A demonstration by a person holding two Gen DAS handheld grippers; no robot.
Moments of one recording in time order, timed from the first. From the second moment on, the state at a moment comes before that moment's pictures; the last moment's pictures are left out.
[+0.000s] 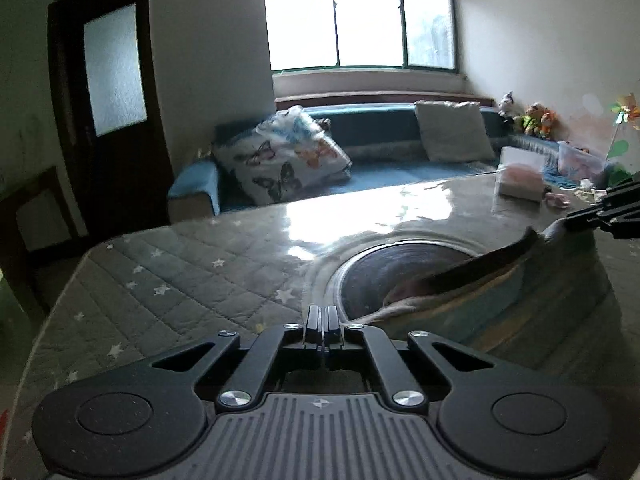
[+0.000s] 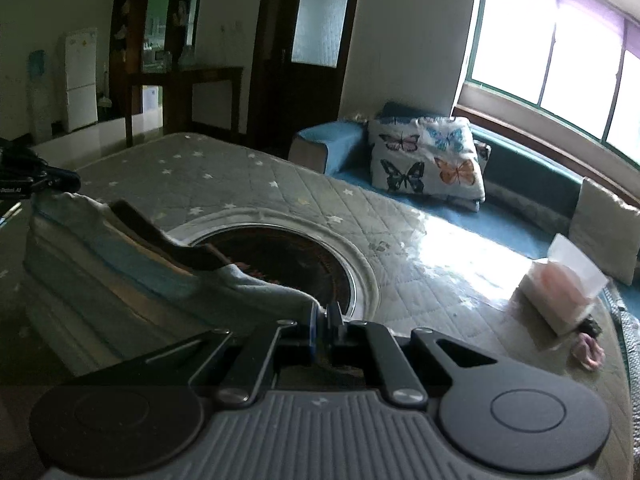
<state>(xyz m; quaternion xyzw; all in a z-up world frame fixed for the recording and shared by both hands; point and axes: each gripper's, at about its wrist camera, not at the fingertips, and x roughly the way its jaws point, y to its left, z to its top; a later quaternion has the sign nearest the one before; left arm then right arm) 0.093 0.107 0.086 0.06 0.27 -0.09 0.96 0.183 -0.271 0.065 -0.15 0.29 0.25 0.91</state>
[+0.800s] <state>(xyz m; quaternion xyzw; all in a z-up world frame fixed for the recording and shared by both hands) 0.099 0.143 0.034 -0.04 0.37 -0.02 0.93 0.259 -0.260 -0.015 -0.14 0.36 0.23 0.89</state>
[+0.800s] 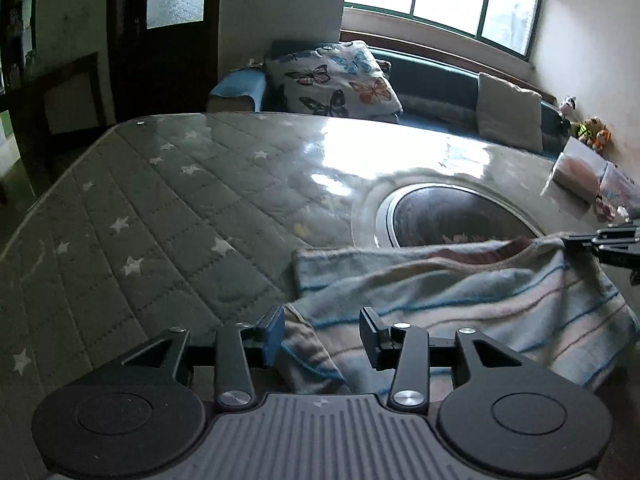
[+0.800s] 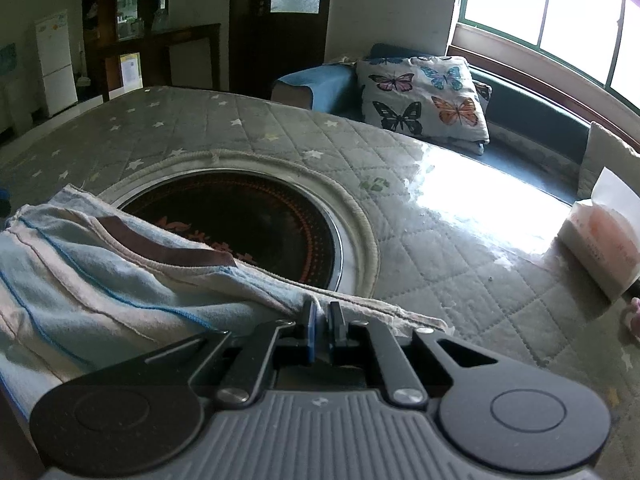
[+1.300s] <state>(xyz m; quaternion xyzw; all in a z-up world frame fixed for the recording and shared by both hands) 0.095 0.145 0.037 -0.04 0.36 0.01 0.93 0.236 -0.280 0.000 -0.13 0.33 0.21 0.91</state>
